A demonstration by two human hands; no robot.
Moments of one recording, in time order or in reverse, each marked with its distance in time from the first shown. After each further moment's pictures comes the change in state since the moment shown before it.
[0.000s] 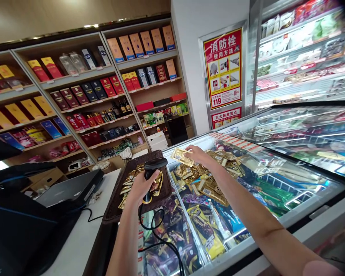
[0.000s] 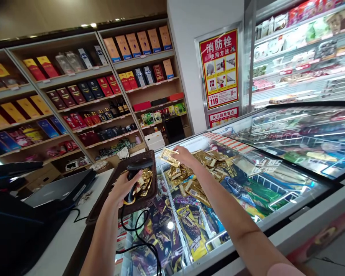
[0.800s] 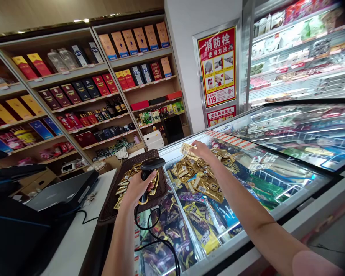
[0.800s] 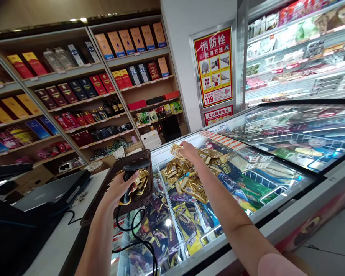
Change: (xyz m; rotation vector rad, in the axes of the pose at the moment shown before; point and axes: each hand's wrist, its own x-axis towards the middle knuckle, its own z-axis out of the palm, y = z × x) left_hand -0.002 -0.001 0.001 0.053 -0.047 0.007; right_hand 0.019 0.026 -0.034 -0.489 0.209 0.062
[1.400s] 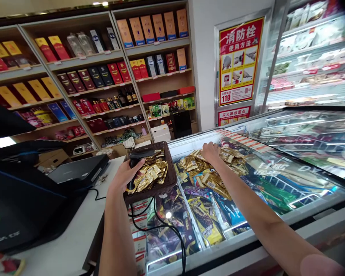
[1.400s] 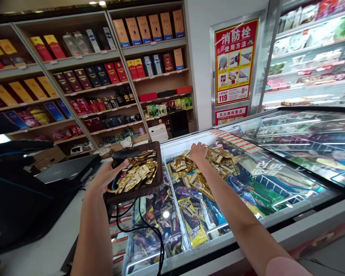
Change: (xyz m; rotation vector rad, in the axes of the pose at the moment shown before) left_hand -0.011 -0.011 -0.075 0.011 0.162 -0.111; right_hand -0.012 0.004 0.045 -0.453 0.091 -0.019
